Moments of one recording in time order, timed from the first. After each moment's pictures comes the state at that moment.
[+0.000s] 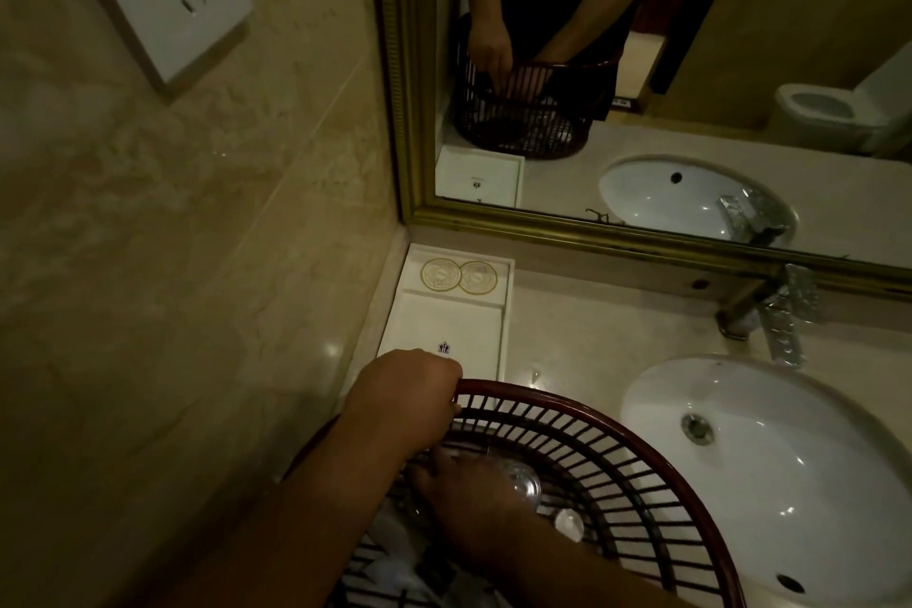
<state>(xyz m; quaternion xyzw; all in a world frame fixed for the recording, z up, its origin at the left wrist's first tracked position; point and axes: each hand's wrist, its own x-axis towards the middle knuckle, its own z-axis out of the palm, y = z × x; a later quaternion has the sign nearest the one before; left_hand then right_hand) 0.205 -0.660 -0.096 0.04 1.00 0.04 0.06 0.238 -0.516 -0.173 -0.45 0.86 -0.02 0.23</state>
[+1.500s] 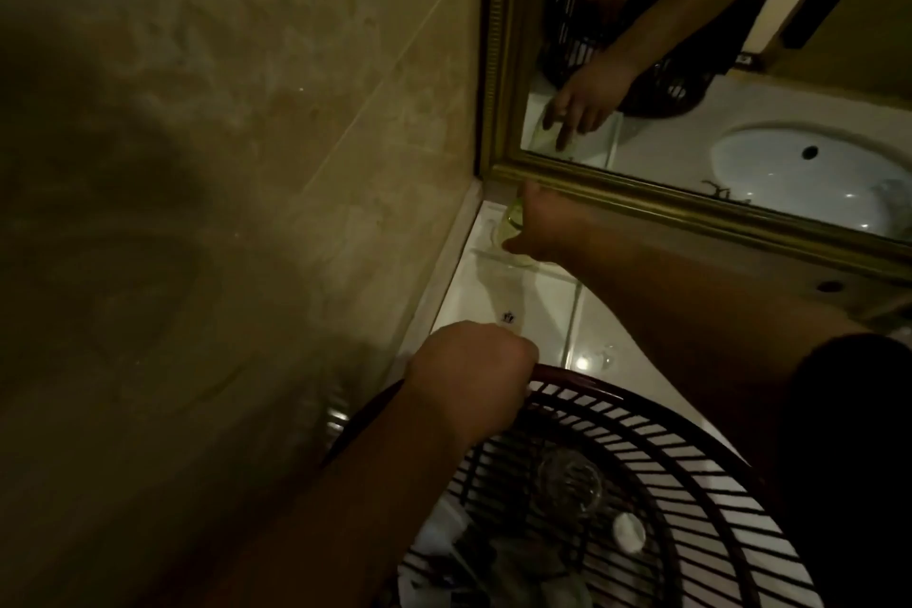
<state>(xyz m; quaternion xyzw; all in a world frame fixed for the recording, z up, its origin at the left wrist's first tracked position) 0.205 -0.662 -0.093 0.05 0.99 0.07 0.07 -0.037 -0.617 -0.150 -0.28 0.94 -0.12 0.15</state>
